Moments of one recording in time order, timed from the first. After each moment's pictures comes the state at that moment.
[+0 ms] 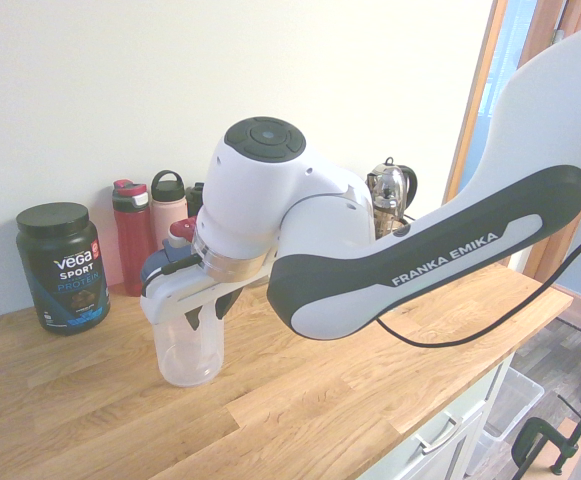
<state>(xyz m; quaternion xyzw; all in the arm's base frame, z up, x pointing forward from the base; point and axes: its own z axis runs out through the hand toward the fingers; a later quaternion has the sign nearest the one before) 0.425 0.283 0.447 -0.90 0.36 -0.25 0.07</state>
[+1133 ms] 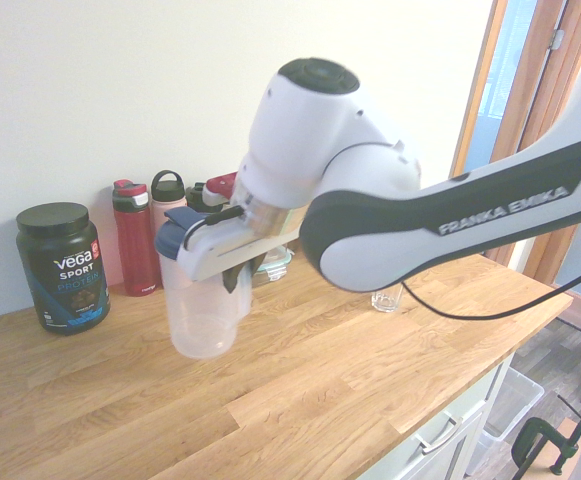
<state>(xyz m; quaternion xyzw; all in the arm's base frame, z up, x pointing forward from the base) 0.387 0.195 0.522 -0.92 0.32 -0.21 0.04</state>
